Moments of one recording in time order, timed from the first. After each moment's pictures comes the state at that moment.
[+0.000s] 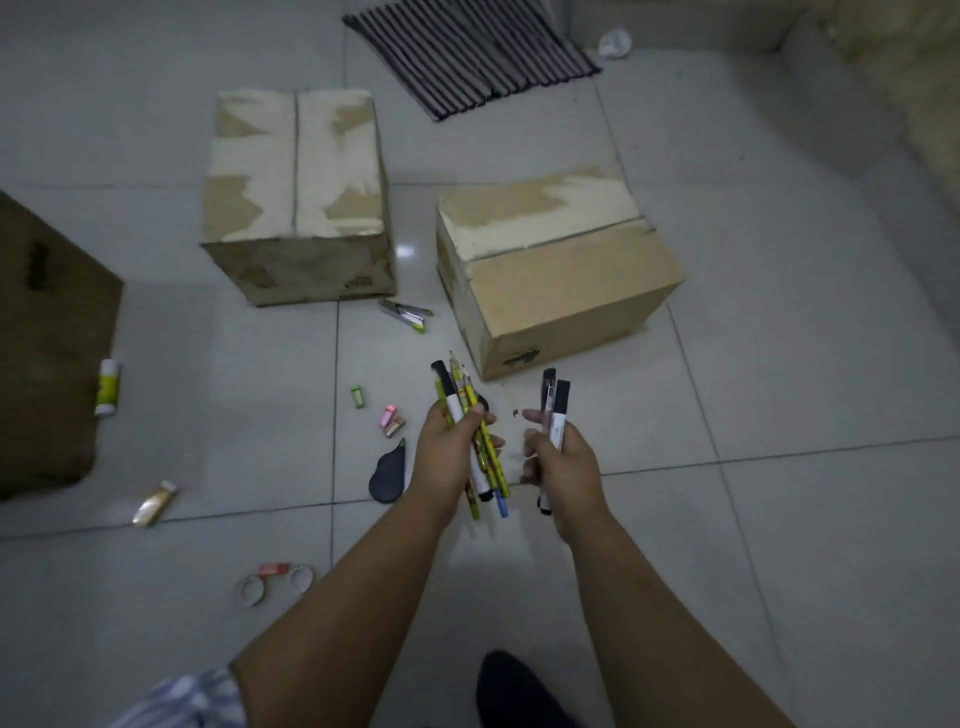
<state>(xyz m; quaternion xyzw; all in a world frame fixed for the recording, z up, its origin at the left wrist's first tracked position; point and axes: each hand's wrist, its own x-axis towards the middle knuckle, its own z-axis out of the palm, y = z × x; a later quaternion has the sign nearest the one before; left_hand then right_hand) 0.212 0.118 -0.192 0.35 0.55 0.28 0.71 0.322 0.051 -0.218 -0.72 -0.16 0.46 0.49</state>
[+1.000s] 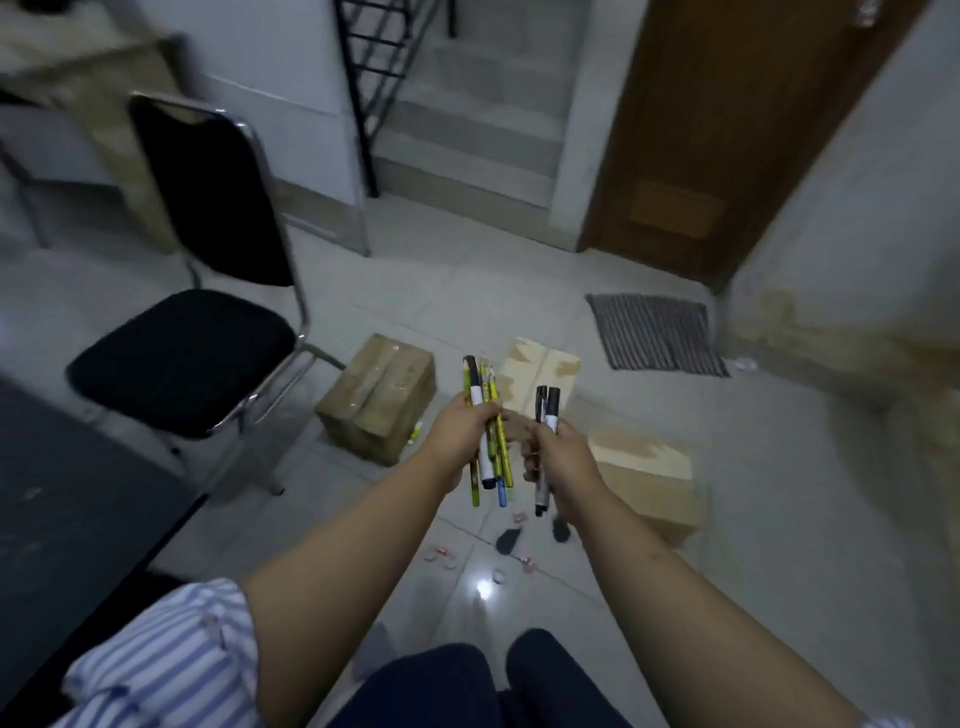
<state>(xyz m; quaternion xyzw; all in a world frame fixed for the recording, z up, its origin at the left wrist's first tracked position) 0.023 0.028 0.404 0.29 0.59 0.43 0.61 0.149 0.033 0.373 -0.61 -0.37 0.60 0.36</state>
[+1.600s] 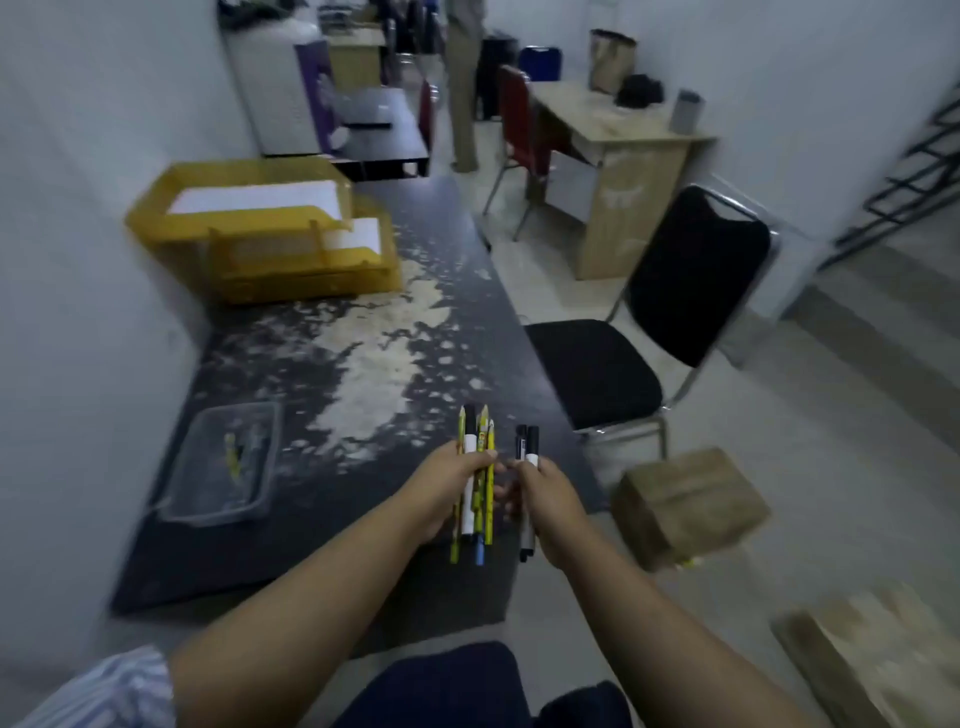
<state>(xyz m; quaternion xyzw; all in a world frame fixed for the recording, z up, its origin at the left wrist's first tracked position) -0.293 -0.242 0.445 0.05 0.67 0.63 0.39 -0.232 -0.133 0.398 -0.35 -0.60 0.72 0.05</state>
